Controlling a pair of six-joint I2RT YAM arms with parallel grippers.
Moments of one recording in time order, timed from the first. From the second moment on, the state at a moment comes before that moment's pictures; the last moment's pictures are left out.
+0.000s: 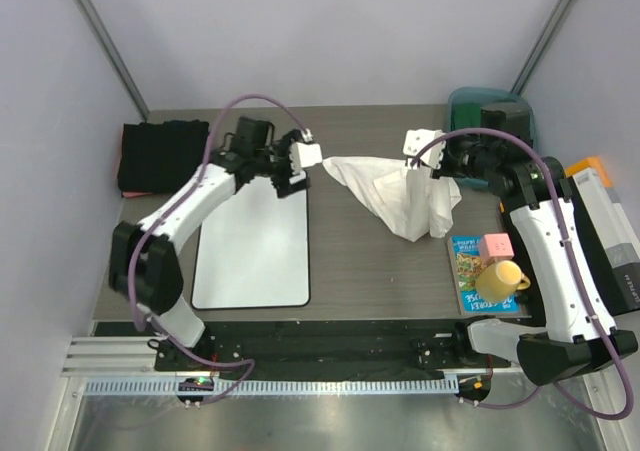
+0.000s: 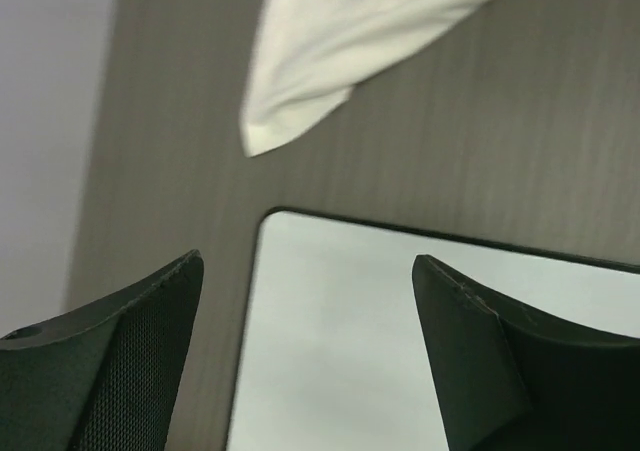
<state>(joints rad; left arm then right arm) -0.38 1.56 1.36 -0.44 0.54 0.91 0.20 1.21 1.56 -0.92 -0.39 -1.21</state>
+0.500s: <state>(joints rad) -0.61 2.03 1.61 -0.17 0.77 0.86 0.21 1.18 1.34 -0.92 -0.29 -1.26</state>
